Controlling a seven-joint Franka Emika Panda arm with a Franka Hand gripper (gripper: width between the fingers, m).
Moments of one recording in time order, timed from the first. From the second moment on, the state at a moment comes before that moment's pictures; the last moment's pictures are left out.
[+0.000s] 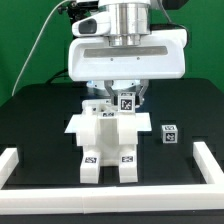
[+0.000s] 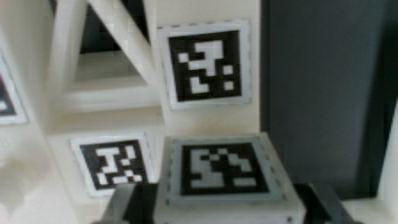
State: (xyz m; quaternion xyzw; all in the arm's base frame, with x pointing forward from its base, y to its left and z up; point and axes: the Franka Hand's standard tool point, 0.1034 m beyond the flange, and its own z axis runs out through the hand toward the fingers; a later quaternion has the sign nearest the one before) arm 0.529 0.013 0.115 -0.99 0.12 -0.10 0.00
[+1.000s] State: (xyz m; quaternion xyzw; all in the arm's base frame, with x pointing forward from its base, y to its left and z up) arm 0.528 0.022 0.111 -1.00 0.07 -0.07 0.01
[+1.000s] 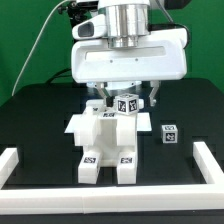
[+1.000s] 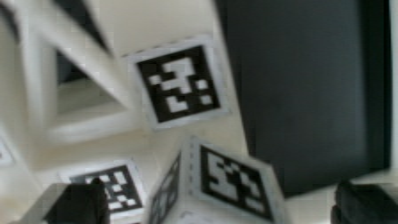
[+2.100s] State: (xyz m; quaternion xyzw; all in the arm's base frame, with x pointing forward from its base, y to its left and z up) arm 0.528 0.015 0.115 -0.99 -0.14 -0.06 -0.02
